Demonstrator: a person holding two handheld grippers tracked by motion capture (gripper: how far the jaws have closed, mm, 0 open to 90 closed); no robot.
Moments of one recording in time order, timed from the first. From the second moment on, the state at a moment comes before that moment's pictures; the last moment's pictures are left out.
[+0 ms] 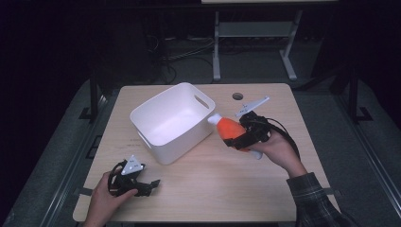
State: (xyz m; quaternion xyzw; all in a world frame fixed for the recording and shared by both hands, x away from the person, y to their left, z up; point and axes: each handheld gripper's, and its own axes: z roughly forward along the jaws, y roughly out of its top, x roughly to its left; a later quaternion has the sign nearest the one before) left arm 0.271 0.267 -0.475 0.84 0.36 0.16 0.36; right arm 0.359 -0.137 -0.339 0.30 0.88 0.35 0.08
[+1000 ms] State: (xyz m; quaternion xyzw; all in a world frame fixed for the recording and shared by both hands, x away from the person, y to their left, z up) left arm 0.271 0.267 -0.475 0.84 0.36 0.16 0.36; right arm 0.380 -0.102 -0.306 0.25 0.90 0.35 0.07
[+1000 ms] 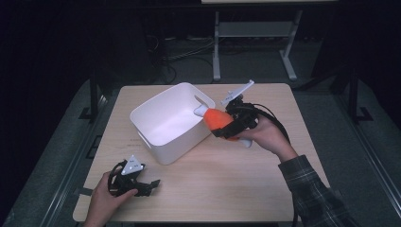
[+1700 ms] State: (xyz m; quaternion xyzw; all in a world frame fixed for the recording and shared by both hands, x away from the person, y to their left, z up) left arm 0.271 0.267 -0.475 0.84 0.36 0.16 0.36; right arm 0.395 -0.068 -0.290 0.23 0.90 0.35 0.07
